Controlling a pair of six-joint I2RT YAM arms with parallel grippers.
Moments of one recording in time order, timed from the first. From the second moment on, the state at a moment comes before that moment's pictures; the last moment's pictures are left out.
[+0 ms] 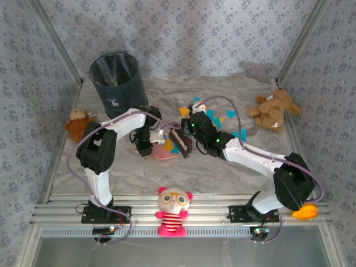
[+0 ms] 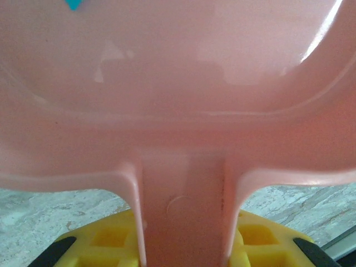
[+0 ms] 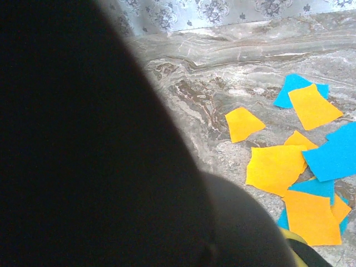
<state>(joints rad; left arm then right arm) -0.52 1.92 1.39 -1.24 -0.02 0.62 0.79 1.44 0.96 0.00 0.31 0.49</state>
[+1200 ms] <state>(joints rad) -0.51 1.92 1.37 -1.21 -0.02 0.58 0.79 1.46 1.02 -0.17 0.65 0.53</state>
